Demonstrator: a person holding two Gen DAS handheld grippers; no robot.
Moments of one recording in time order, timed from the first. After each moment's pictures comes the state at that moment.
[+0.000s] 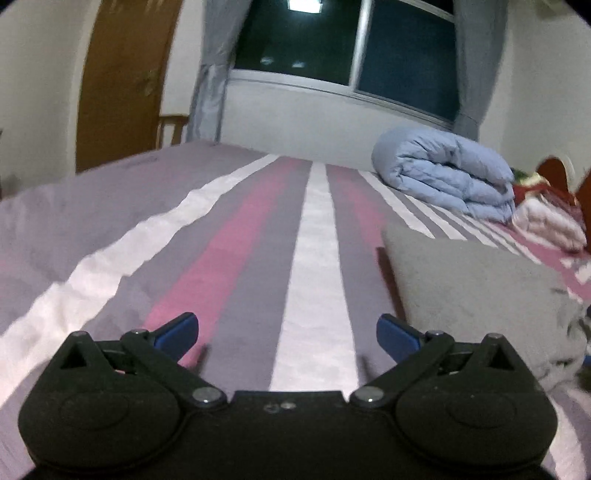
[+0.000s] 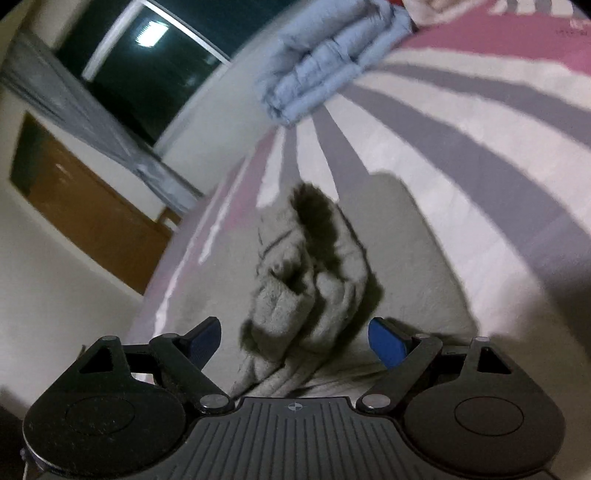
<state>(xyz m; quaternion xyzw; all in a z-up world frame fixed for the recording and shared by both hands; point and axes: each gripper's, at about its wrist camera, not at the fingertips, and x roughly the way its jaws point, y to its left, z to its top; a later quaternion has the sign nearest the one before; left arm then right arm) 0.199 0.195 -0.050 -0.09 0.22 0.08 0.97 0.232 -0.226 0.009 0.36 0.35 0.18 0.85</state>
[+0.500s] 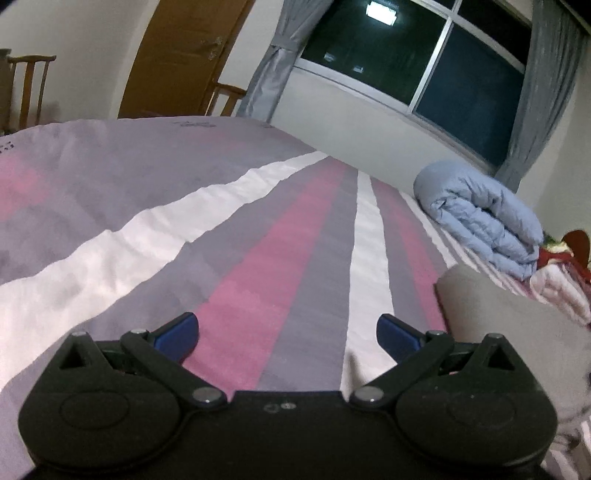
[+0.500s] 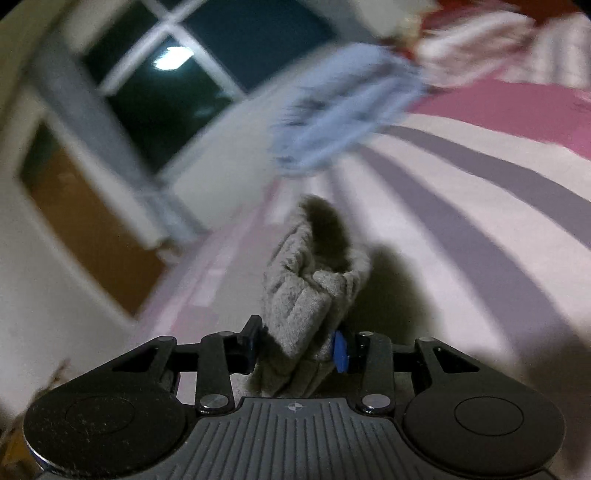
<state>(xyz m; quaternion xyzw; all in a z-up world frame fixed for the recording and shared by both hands) 0.184 0.243 -0.058 -0.20 0.23 0.12 0.95 0.233 -0.248 0.019 0.32 0.29 0.13 0.89</state>
